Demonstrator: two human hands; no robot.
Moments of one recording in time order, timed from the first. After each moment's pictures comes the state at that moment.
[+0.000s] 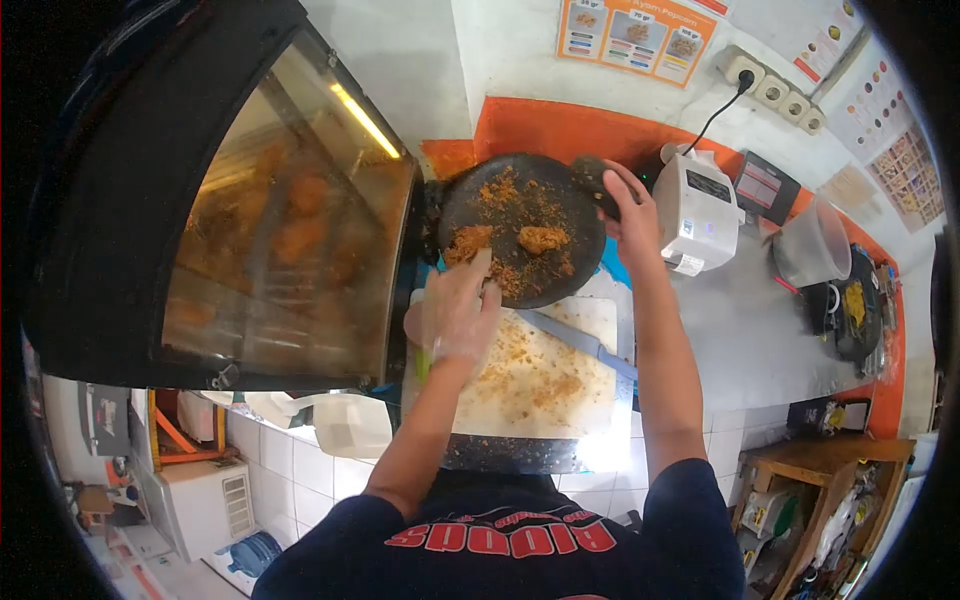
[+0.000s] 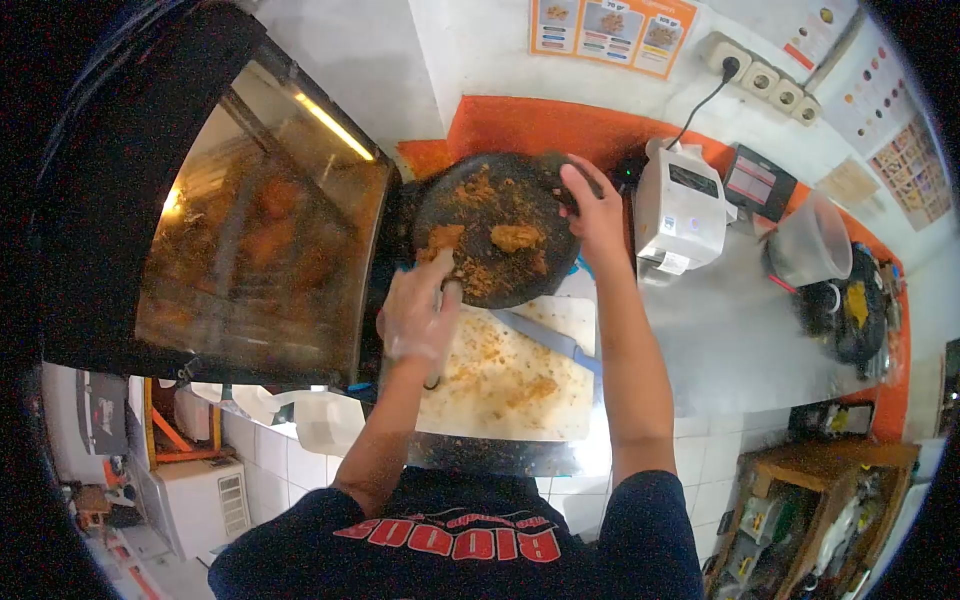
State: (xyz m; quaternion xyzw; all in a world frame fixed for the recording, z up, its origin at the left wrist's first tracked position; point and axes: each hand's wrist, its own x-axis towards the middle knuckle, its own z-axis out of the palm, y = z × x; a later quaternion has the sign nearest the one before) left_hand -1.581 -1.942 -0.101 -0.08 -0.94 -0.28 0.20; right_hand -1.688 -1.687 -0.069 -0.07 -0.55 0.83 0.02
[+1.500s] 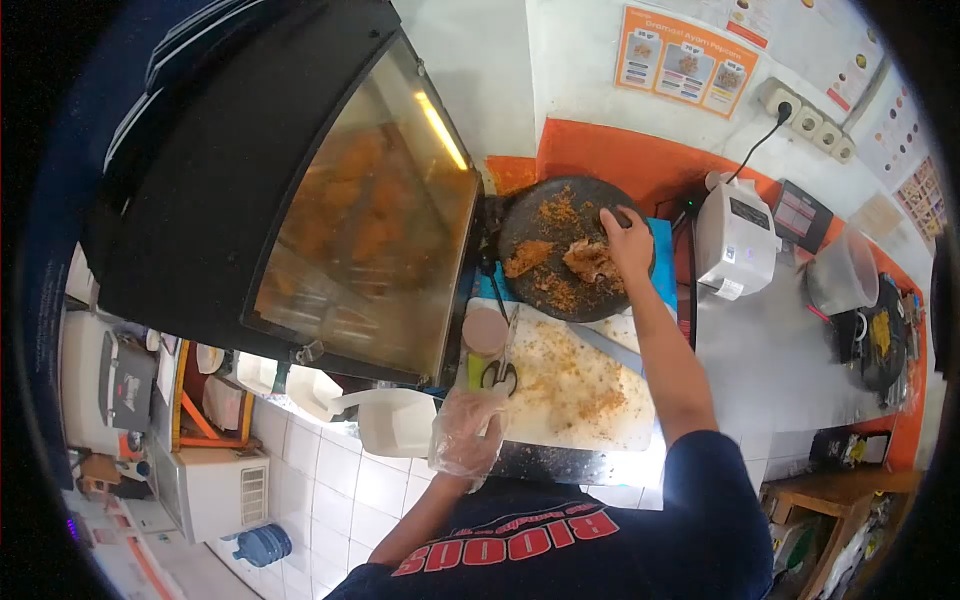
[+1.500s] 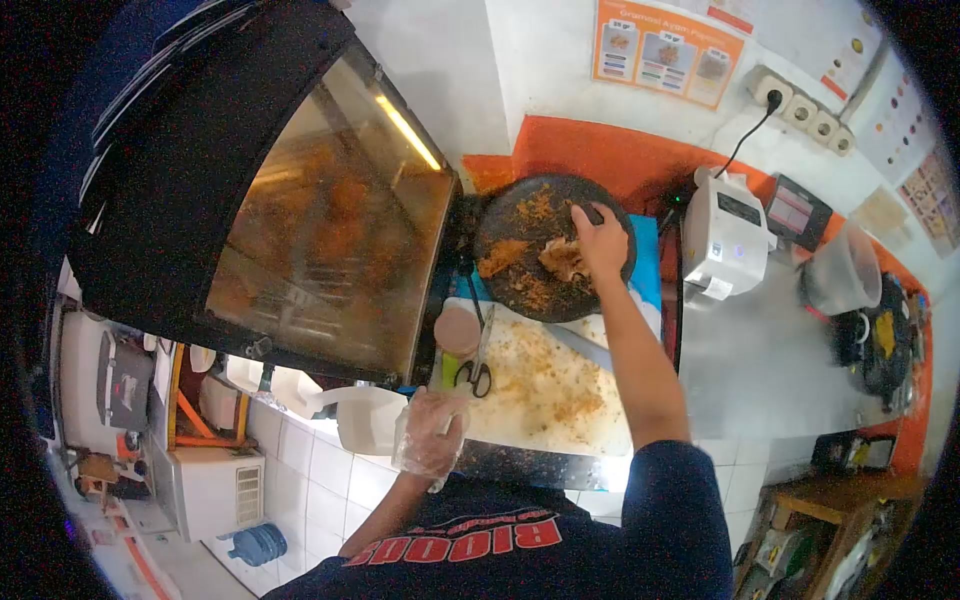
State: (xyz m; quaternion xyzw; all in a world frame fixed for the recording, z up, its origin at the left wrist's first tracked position) left_hand -1.415 -2.029 -0.126 -0.10 -0.91 -0.36 0.16; right_hand -1.717 -1.750 -0.140 -0.15 -0.89 0.40 0.13
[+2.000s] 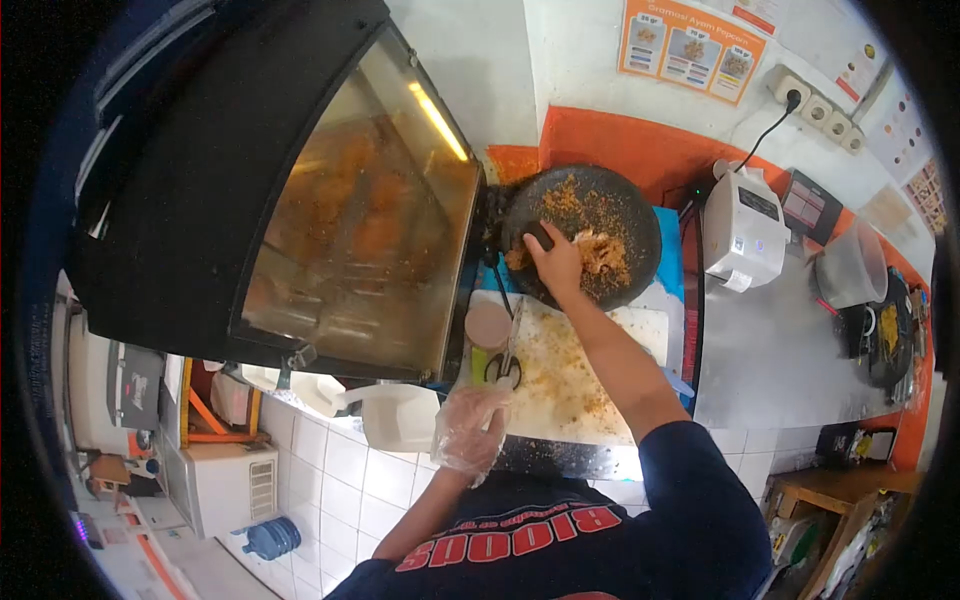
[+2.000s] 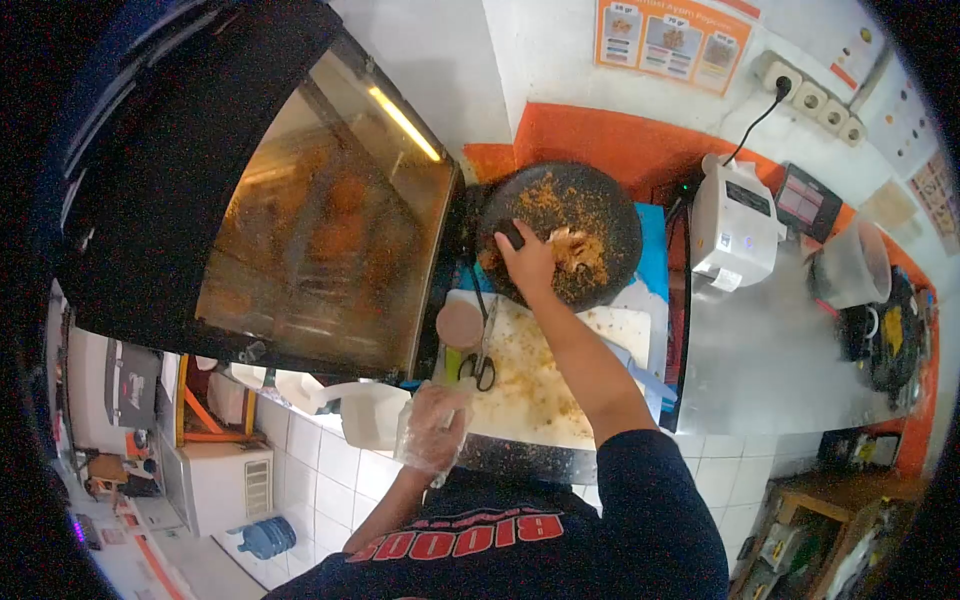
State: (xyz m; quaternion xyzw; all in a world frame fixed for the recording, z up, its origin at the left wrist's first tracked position) left_hand -1.419 -2.028 -0.128 -0.10 -0.91 -0.36 0.16; right_hand -1.712 -1.865 -0.214 -0.04 -0.89 0.43 0.13
